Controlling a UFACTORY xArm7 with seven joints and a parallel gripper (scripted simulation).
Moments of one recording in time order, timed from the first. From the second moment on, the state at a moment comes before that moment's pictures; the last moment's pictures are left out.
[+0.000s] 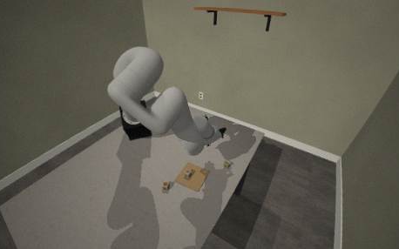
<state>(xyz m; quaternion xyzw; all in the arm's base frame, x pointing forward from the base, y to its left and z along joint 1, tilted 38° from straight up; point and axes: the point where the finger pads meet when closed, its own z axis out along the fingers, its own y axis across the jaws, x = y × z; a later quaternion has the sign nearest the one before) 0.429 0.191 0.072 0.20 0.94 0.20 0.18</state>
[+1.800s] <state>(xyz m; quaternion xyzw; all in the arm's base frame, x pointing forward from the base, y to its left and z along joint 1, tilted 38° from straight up) 0.426 0.192 0.057 0.22 0.95 0.18 0.16</state>
